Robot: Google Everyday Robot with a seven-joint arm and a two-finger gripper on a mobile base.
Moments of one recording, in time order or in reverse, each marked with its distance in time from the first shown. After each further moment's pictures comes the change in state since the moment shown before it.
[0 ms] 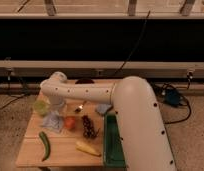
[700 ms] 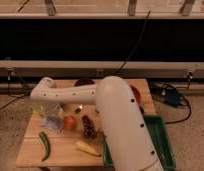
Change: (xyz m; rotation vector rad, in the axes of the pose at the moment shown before) arm -0.006 -0.007 0.038 -0.136 0.026 -0.063
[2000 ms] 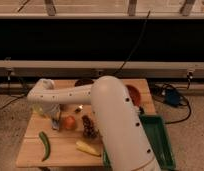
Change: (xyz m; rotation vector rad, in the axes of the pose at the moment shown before) arm 0.000 0.008 -0.008 -0.027 0.006 -0.005
